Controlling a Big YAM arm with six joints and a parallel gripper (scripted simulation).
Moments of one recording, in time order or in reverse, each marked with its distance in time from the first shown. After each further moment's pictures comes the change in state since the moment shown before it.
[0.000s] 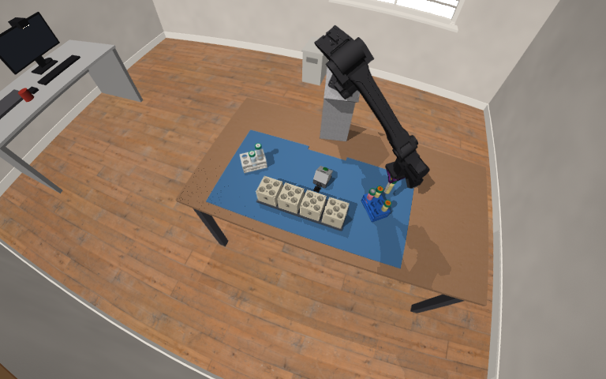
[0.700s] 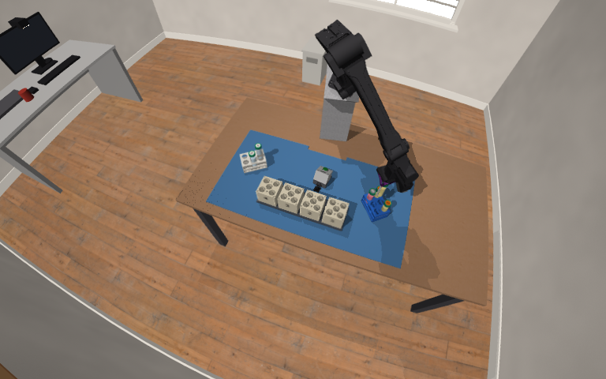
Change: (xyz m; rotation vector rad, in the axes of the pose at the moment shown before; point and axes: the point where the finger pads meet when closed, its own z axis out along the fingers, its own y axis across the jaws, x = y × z) arm 0.002 -0.037 0.010 -0.003 0.006 0.026
